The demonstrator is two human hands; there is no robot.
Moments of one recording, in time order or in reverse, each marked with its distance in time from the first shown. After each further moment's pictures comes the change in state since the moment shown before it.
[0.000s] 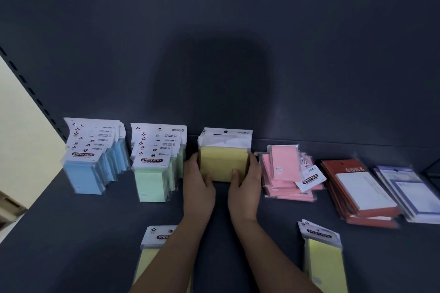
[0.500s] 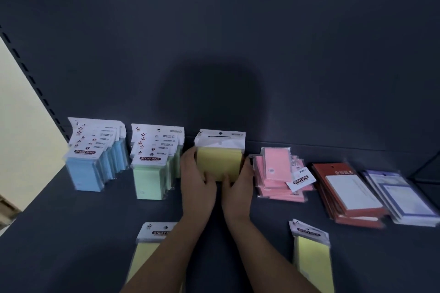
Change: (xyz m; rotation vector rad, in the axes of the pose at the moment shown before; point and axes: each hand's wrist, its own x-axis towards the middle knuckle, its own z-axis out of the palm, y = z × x) left_hand -0.009 0.025 -0.002 -0.042 0.136 0.100; right_hand -0.004 -0.002 -0.003 -0.069 -0.089 0.085
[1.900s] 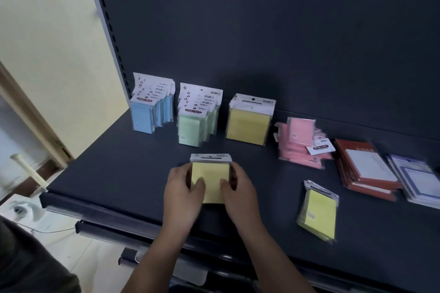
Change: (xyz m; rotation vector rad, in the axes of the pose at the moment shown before) left_hand -0.115 0.008 -0.116 0.127 -0.019 -0.287; right_hand -0.126 -0.021 -0.044 0.104 -0.489 0.013
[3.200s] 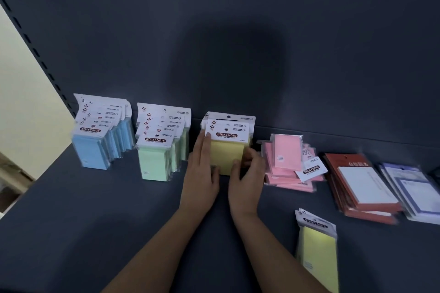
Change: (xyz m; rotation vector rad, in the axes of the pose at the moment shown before) left_hand 0.110 0.011 0.109 0.155 -0.086 0.585; right_hand 0.122 0.032 -0.022 -0.054 0.615 -0.226
